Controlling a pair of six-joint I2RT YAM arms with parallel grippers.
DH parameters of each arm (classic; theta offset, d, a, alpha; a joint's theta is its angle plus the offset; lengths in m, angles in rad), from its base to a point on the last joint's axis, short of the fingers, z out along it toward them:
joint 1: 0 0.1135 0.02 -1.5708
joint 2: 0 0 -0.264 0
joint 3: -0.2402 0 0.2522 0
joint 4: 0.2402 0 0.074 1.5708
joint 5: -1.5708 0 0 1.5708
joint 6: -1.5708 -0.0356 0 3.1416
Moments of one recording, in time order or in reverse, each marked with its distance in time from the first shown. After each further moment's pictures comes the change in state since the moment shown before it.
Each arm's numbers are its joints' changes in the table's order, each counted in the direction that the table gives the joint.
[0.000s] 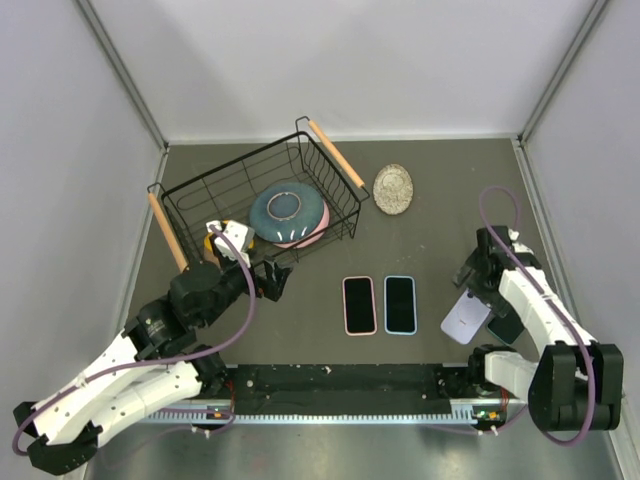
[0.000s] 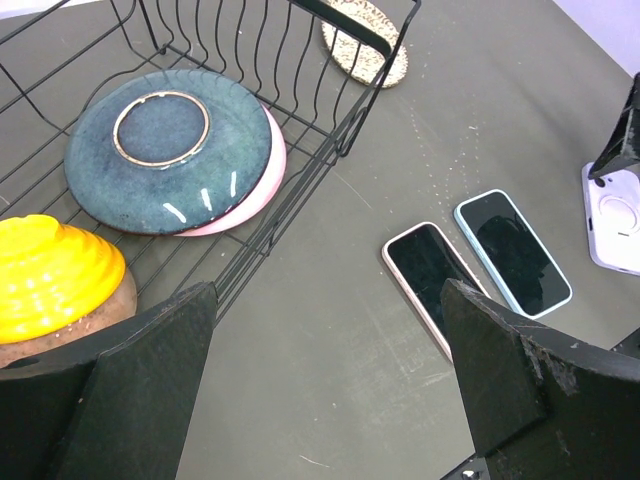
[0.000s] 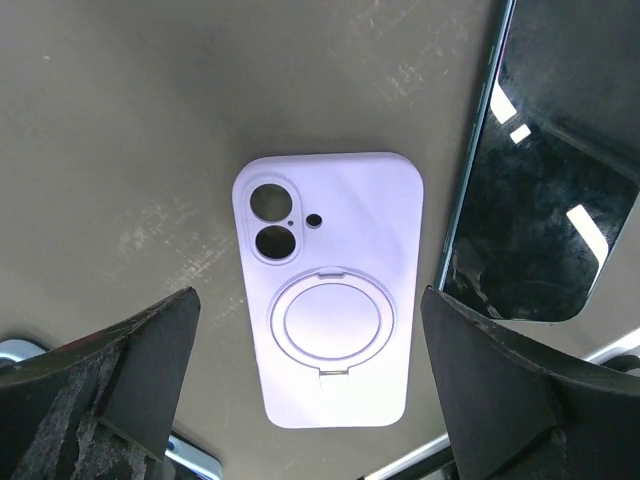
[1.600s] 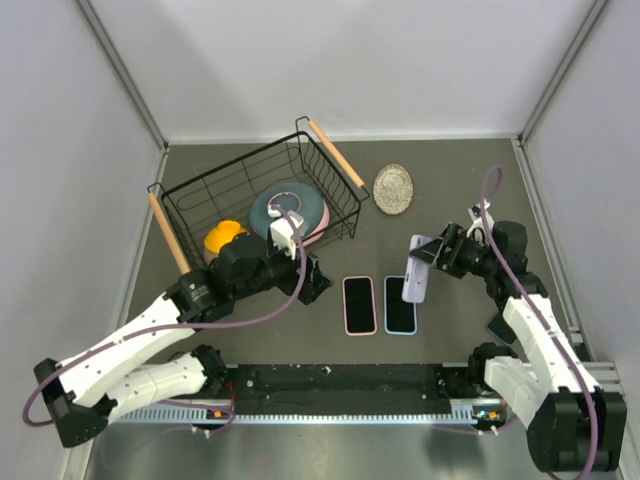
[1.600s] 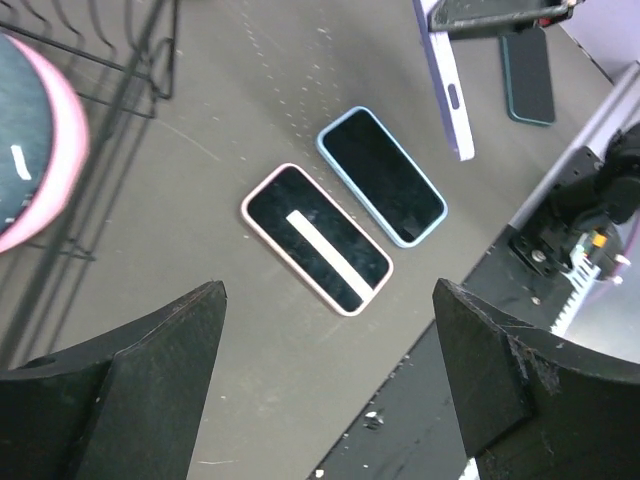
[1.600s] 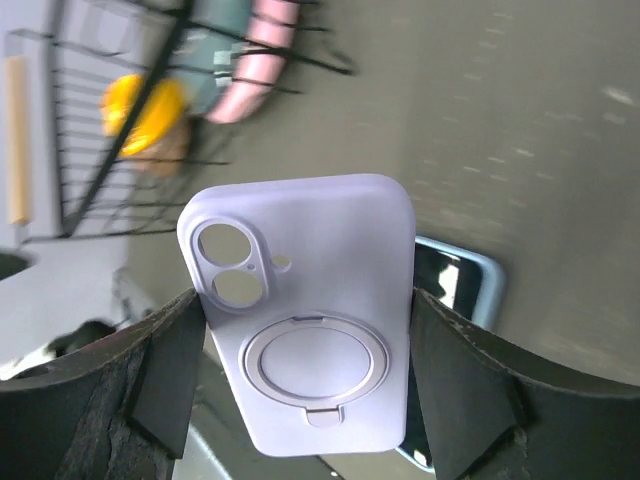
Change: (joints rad) left arm 0.000 0.287 -0.091 -0.062 -0.355 0.053; right arm -0.005 -0.173 0.089 -0.504 0.880 0.192
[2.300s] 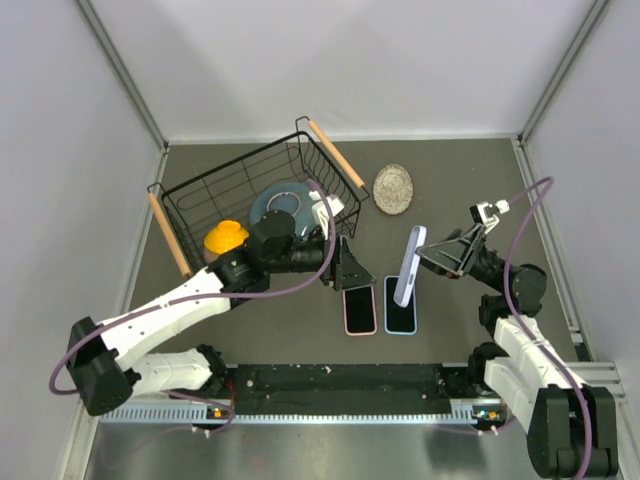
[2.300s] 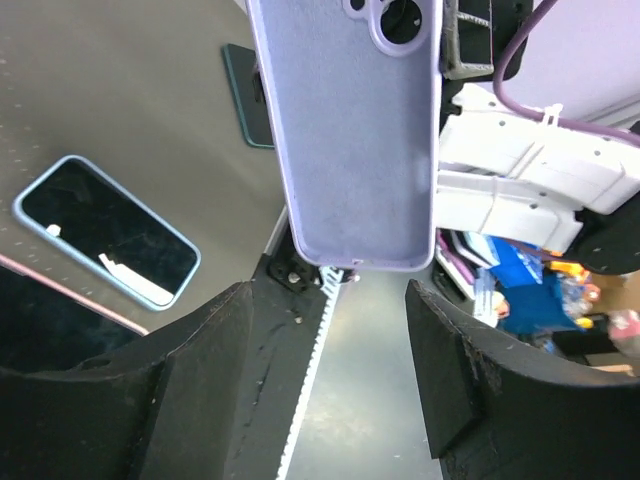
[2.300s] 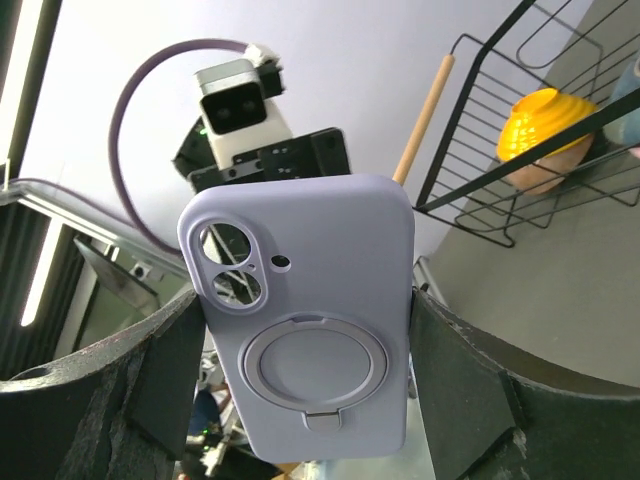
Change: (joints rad) left arm 0.001 0.277 -0.074 -0.382 -0.479 0.378; right arm 0.008 -0.079 0.327 -1.504 0.421 -1.131
